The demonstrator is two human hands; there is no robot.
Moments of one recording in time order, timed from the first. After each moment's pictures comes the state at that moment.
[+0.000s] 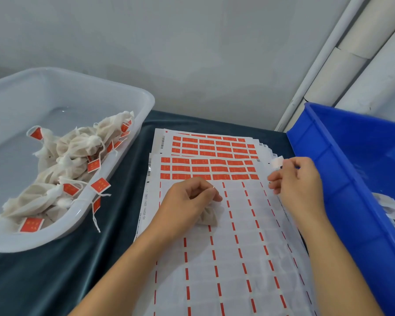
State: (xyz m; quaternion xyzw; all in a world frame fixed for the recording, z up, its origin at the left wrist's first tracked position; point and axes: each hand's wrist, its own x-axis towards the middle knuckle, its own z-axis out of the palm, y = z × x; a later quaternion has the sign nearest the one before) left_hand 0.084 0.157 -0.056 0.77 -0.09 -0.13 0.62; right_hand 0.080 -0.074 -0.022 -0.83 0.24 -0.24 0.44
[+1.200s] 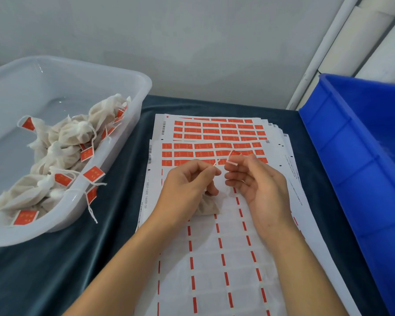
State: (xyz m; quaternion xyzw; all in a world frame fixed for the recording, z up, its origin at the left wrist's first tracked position) left_hand 0.082 0.152 -0.052 0.73 -0.04 -0.09 0.67; right_hand 0.056 -0.002 -0.056 -0.67 0.12 -0.12 0.72
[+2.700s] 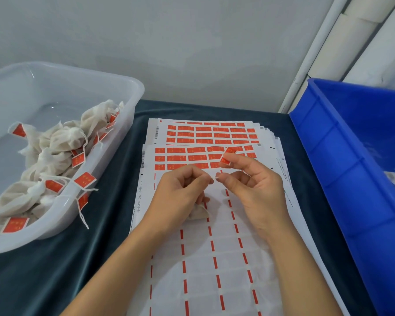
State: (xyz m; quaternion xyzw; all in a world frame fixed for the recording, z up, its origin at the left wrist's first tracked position) left_hand 0.082 0.154 -0.050 0.76 -0.07 -0.09 0.64; right_hand 0.053 -0.013 -0.053 -0.74 0.03 -0.14 0.65
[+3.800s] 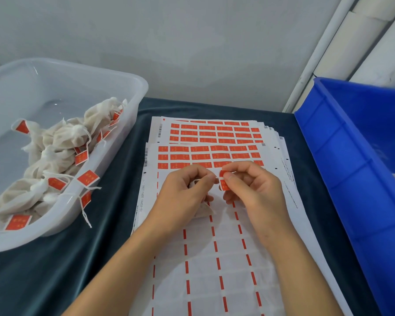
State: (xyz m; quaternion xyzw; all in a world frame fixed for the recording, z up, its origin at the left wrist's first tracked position) left_hand 0.082 0.155 -0.050 0.75 -0.10 -0.09 0.64; right_hand 0.047 -0.007 -0.052 -0.75 0.03 -0.11 0.66
